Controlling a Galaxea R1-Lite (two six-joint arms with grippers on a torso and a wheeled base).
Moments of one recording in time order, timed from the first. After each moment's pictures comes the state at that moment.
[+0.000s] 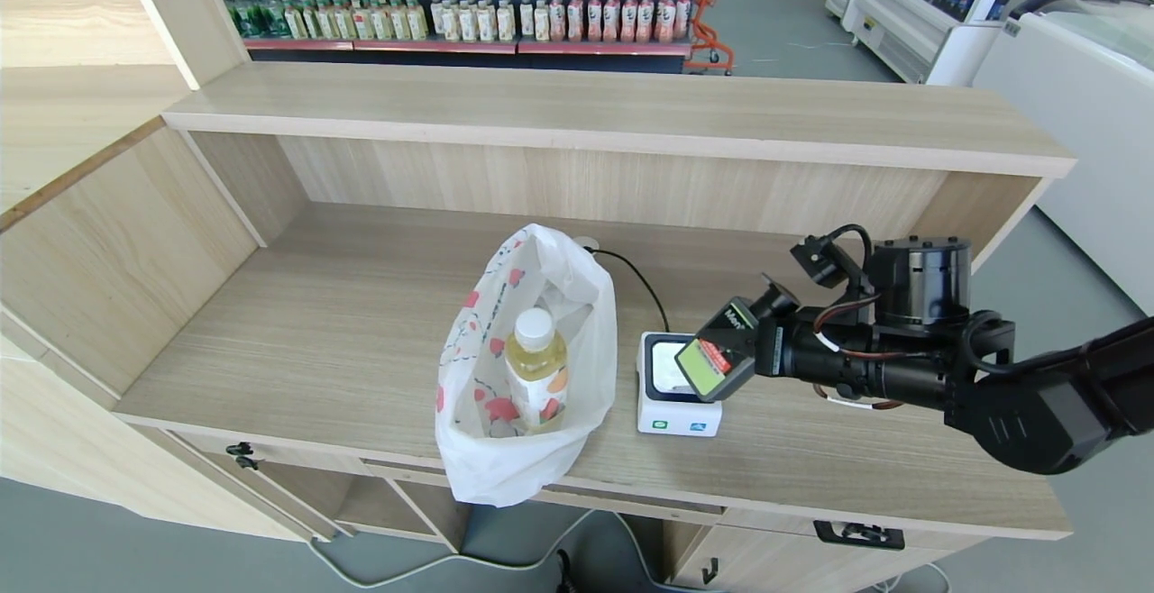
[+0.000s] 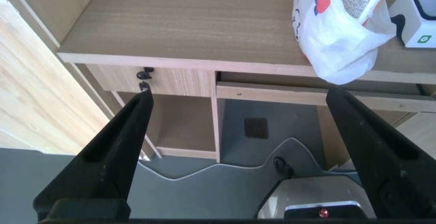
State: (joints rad) left arm -0.01 0.00 0.00 0.04 -0.04 0.03; right arm 0.36 1.86 -0.80 -0.72 0.39 0.30
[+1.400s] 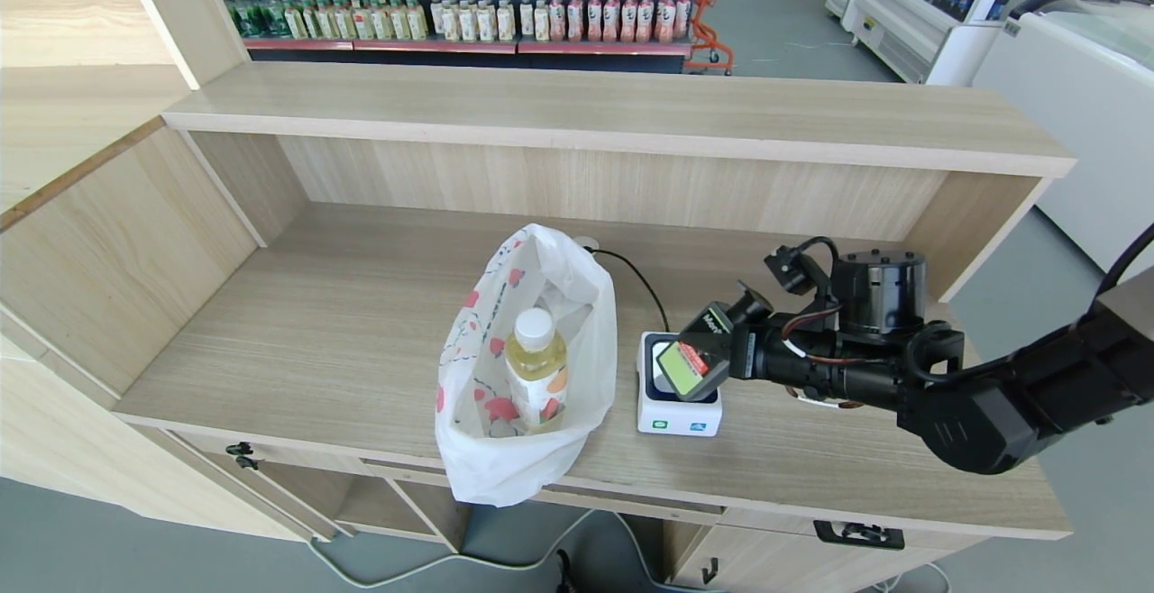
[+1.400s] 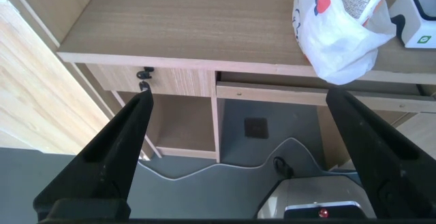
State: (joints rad) left arm -0.01 0.00 0.00 0.04 -0.04 0.03; right arm 0.38 1.97 -0.84 -0.82 0.39 0.30
